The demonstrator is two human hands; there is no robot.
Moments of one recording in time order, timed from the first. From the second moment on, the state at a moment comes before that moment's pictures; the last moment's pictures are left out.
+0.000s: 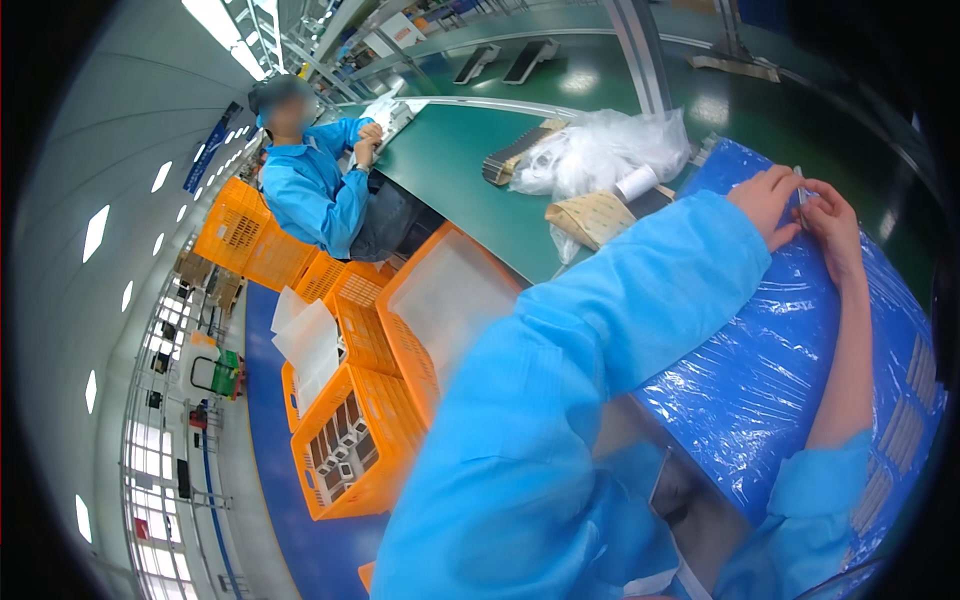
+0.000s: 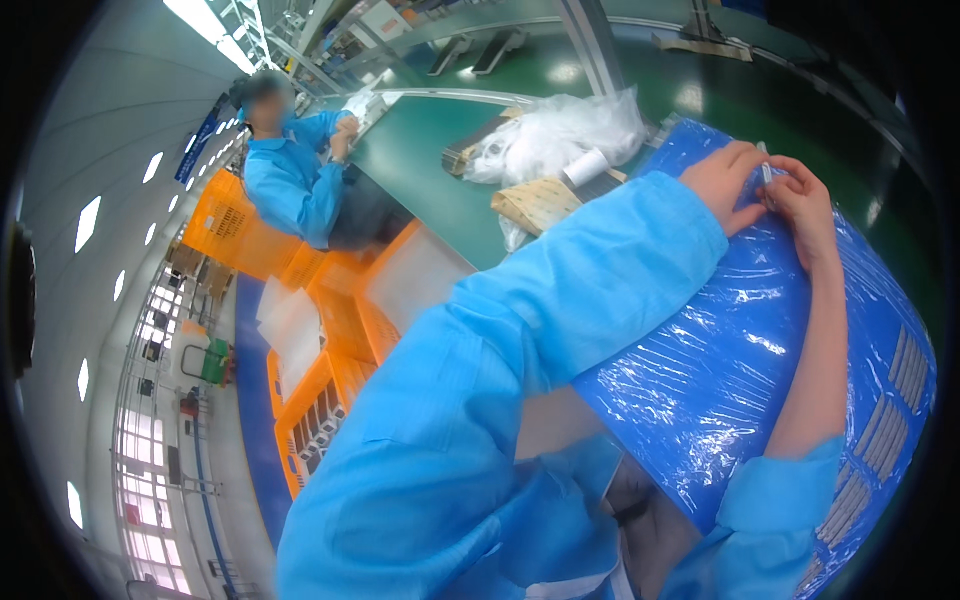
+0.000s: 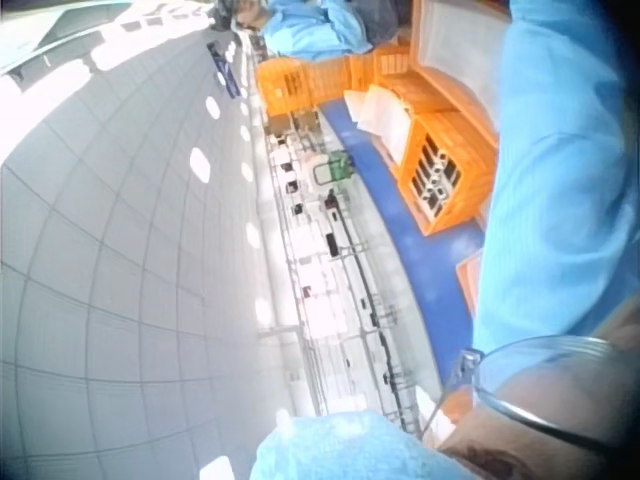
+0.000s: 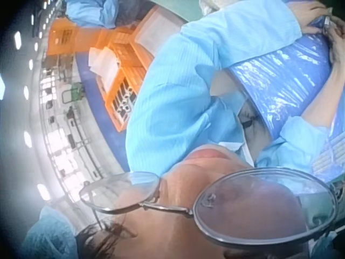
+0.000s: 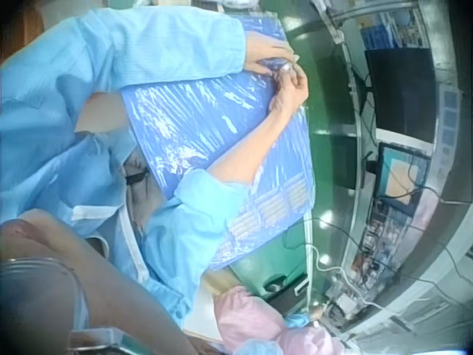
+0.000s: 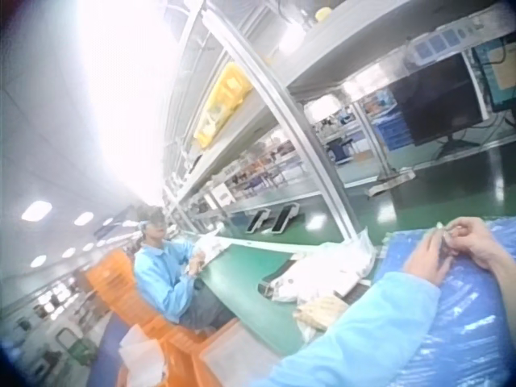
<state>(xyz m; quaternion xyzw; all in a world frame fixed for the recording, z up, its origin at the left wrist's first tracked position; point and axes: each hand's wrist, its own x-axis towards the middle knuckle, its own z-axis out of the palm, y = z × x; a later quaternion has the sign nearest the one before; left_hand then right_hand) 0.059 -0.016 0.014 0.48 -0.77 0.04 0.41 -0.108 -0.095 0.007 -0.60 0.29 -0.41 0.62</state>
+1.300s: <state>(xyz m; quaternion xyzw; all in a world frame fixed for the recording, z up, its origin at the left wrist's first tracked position) 0.059 -0.016 0.019 0.50 -0.76 -0.04 0.41 -0.107 -0.102 -0.006 -0.63 0.33 -0.42 0.56</state>
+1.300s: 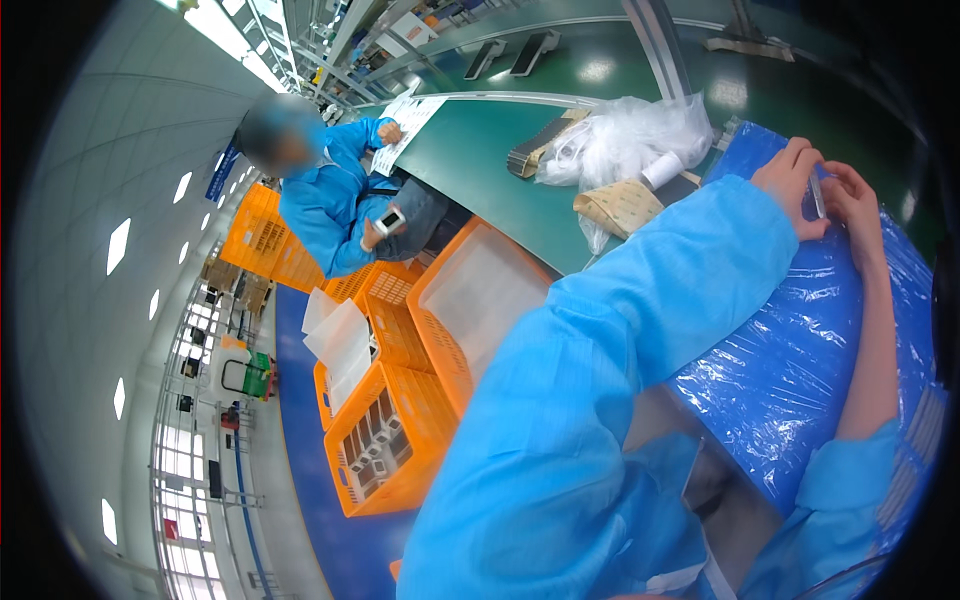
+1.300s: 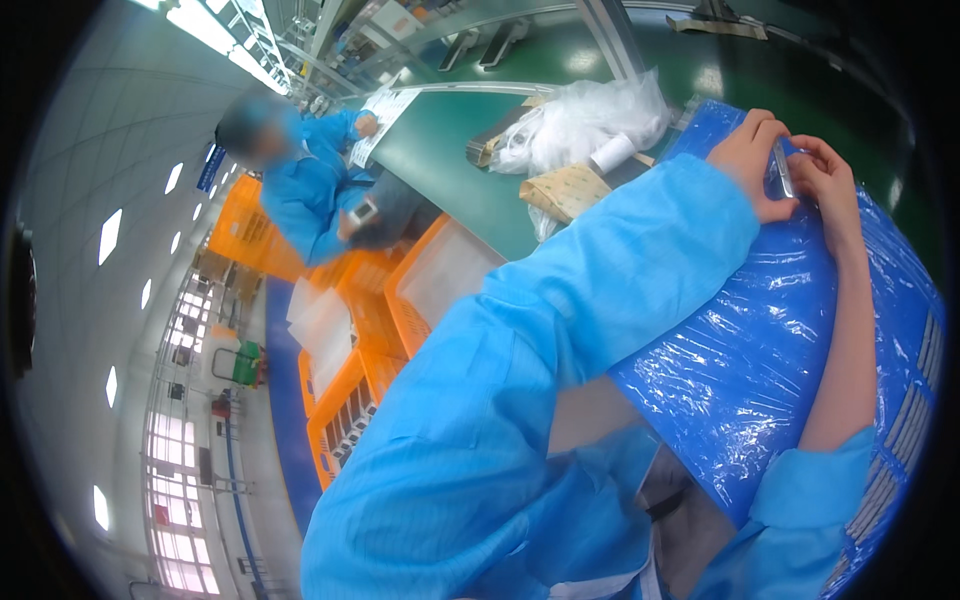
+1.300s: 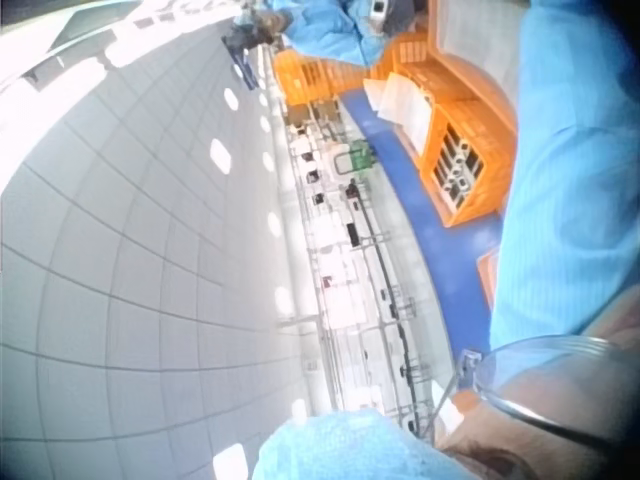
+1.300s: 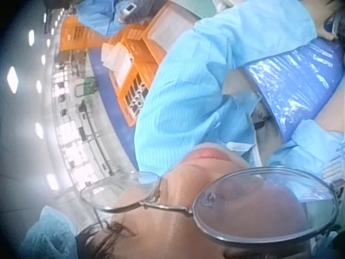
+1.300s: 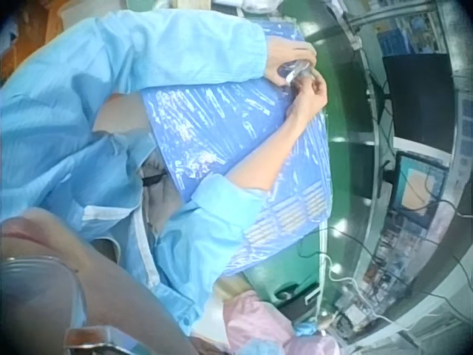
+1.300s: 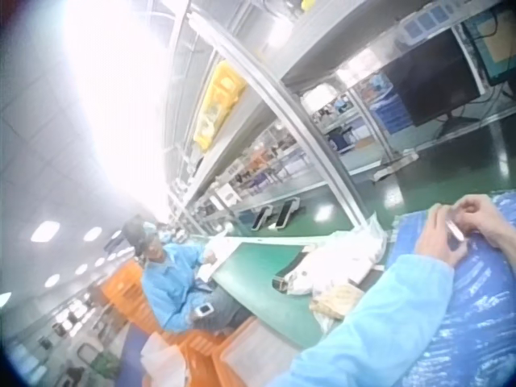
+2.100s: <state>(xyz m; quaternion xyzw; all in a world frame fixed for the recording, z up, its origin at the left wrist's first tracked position) 0.060 -0.014 0.020 0.47 -0.78 -0.06 0.41 -0.113 -0.094 0.001 -0.60 0.29 -0.44 0.60</state>
